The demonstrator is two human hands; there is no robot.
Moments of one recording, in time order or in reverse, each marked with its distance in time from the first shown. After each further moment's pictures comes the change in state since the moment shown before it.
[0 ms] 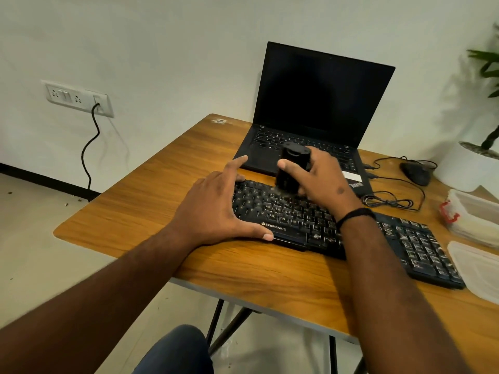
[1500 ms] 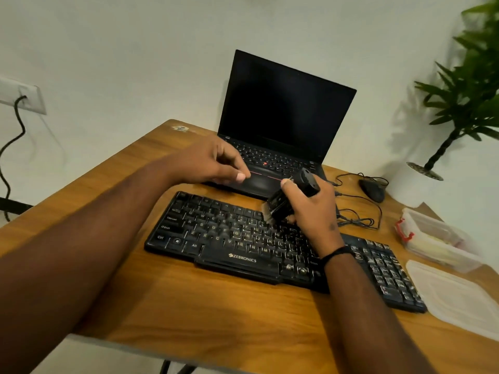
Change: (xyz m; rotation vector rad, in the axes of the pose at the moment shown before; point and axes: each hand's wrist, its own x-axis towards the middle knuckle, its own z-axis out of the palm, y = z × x) left_hand 0.136 -0.015 -0.023 -0.417 -0.323 0.244; right_hand -0.004 0.030 -0.004 0.146 0.360 0.108
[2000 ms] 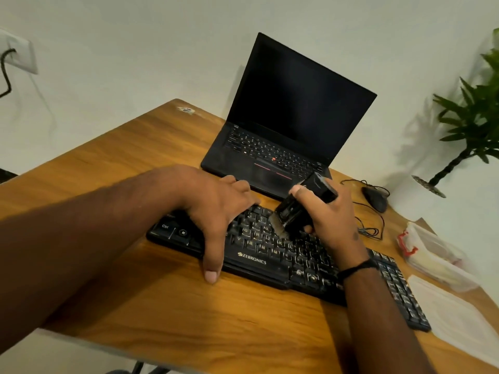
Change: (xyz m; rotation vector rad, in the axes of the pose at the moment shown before) left_hand -0.025 0.017 0.028 0.613 -0.653 -0.145; right_hand -0.001 -0.005 -0.006 -0.080 -0.163 -0.054
